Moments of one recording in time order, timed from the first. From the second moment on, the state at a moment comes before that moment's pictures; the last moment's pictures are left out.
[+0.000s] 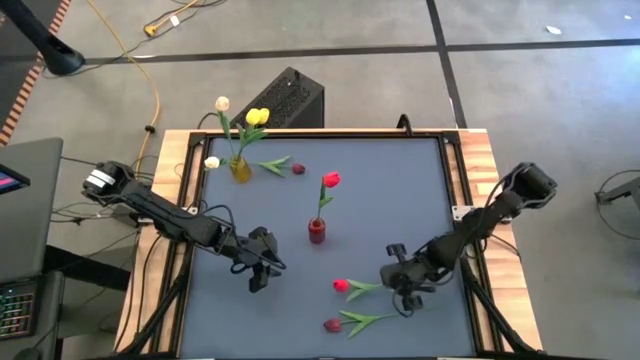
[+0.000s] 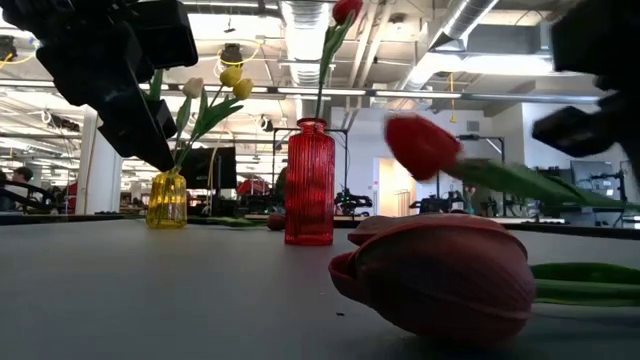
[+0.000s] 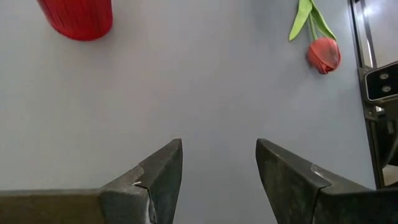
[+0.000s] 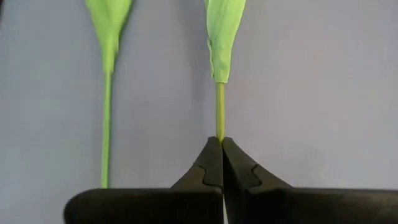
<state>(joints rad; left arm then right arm) -0.38 1.33 0.63 -0.10 -0.08 -0.63 0.60 1.47 0.78 -0.43 0.07 0.43</state>
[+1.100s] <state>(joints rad) -0.42 0.91 0.63 -0.24 -0.38 -0.63 0.27 1.45 0.83 0.96 0.25 -0.27</state>
